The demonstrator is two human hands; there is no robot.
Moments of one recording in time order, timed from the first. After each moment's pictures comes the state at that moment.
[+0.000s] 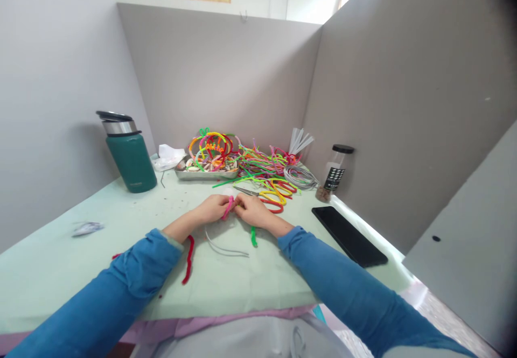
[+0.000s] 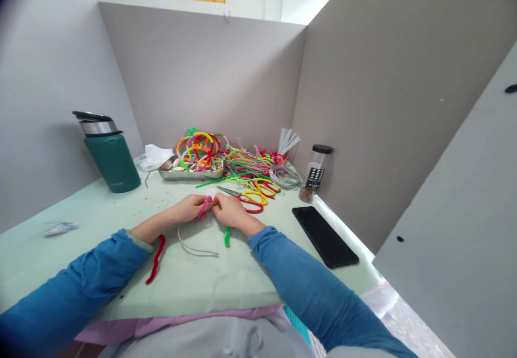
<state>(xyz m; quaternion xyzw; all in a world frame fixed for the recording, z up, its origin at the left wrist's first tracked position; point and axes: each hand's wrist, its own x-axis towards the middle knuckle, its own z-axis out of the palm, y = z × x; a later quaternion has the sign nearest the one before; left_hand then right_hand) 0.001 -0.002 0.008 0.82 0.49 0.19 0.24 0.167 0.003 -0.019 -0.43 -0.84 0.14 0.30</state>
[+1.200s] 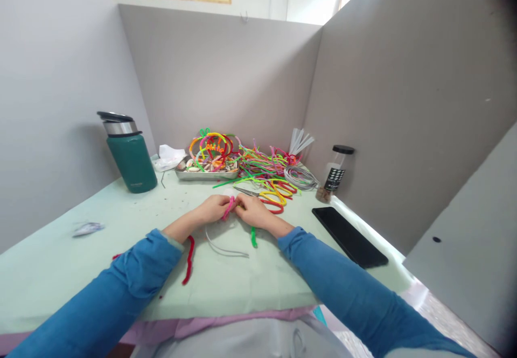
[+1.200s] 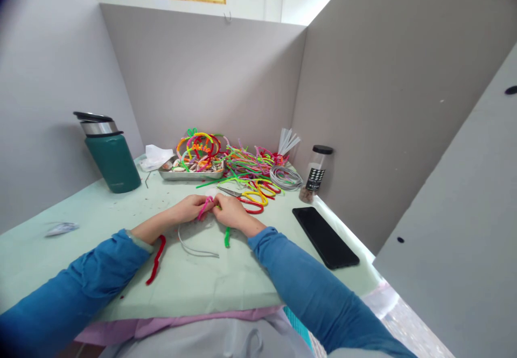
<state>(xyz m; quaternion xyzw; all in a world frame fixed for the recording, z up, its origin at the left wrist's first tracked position) 0.000 0.000 0.006 0.82 0.49 0.19 0.25 0.167 0.004 -0.019 -0.44 -0.84 0.11 0.29</state>
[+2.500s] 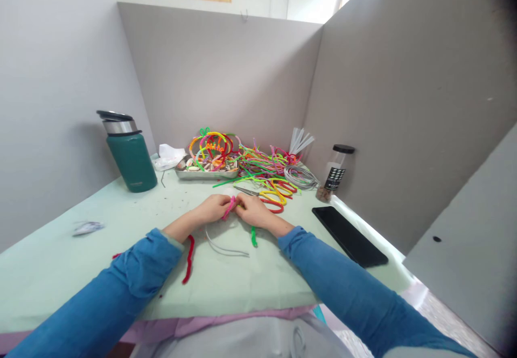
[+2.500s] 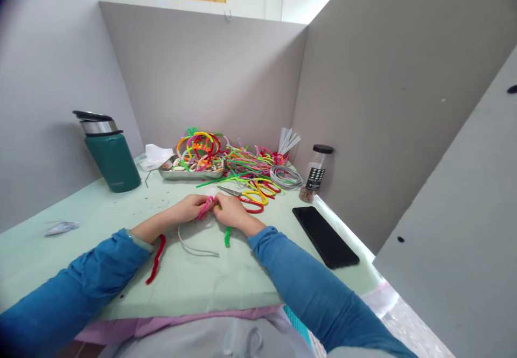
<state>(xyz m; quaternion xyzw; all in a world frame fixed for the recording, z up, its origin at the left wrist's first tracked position) 0.002 -0.004 0.010 0.82 0.48 0.20 0.23 0.167 0.003 -0.019 -0.44 -0.84 0.11 0.28</state>
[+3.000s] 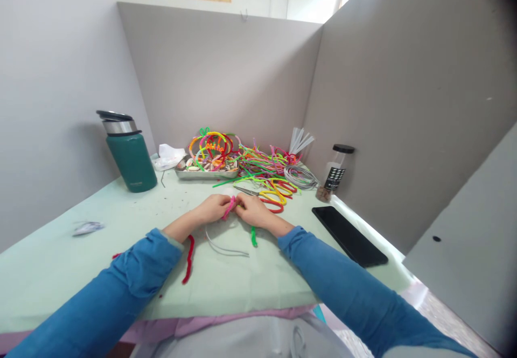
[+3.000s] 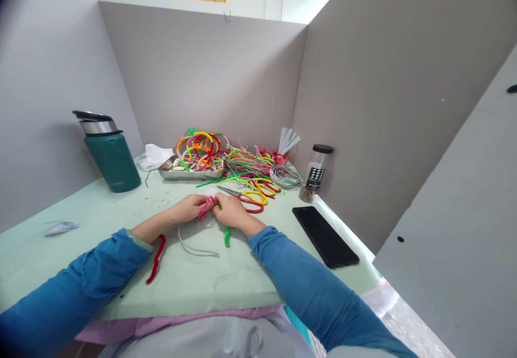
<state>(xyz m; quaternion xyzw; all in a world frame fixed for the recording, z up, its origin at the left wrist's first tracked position) 0.002 -0.005 0.010 0.82 0.49 0.20 0.23 0.167 0.003 -0.018 -0.44 -0.85 0.11 0.29</state>
